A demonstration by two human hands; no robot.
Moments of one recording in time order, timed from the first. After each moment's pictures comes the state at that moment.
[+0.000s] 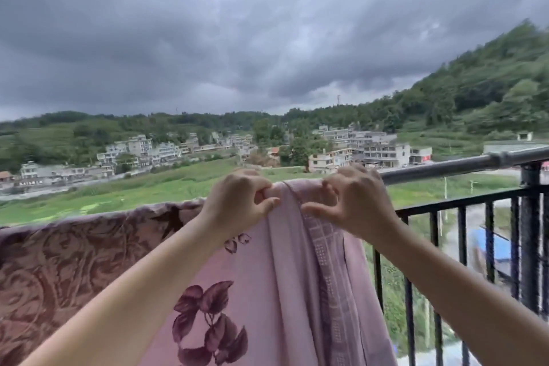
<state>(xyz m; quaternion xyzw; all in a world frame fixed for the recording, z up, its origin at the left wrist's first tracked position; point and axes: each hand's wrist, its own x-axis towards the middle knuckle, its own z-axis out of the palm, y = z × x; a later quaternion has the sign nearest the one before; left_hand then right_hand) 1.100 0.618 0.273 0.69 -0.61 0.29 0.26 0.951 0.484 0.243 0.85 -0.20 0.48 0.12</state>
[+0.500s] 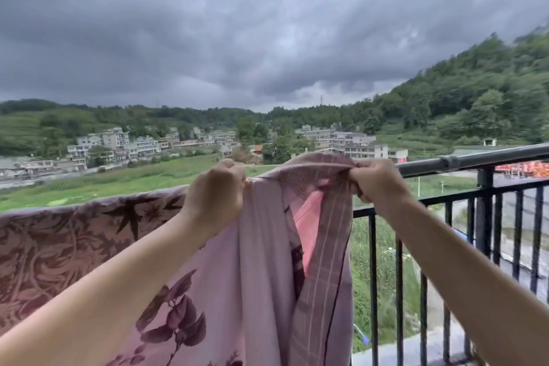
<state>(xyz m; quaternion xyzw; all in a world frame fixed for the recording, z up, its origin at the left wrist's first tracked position) 1.066 0.593 0.272 0.71 -0.54 0.35 0.28 0.885 0.449 0.269 0.71 -0.29 0.48 -0.43</state>
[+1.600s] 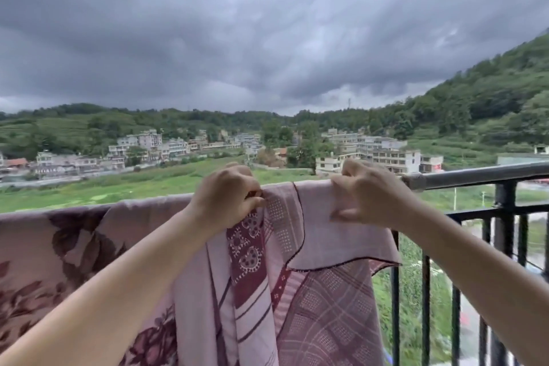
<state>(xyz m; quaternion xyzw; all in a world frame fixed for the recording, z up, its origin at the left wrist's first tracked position) 0.978 0.475 0.279 0.69 -0.61 0.35 0.17 0.800 0.312 0.270 0.92 -0.16 0.28 0.20</state>
